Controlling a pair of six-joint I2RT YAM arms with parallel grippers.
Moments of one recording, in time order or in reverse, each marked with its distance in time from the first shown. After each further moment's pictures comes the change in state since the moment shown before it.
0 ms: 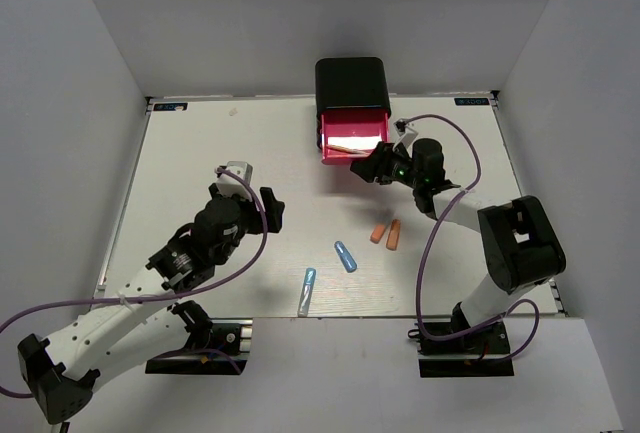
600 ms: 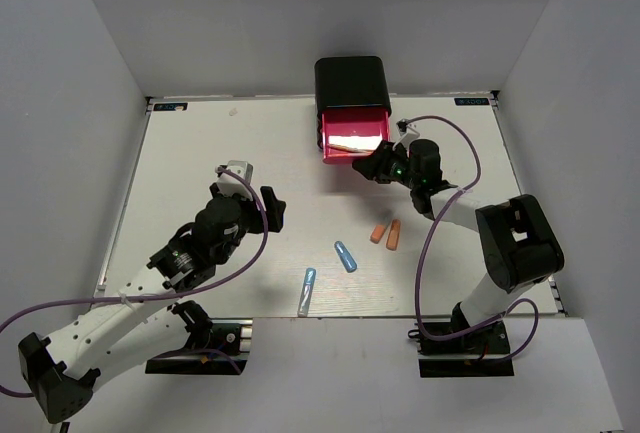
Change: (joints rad) left arm 0.000 0.008 0.000 0.013 0.005 -0.010; right arm 0.017 0.016 0.002 0.002 0.110 0.062
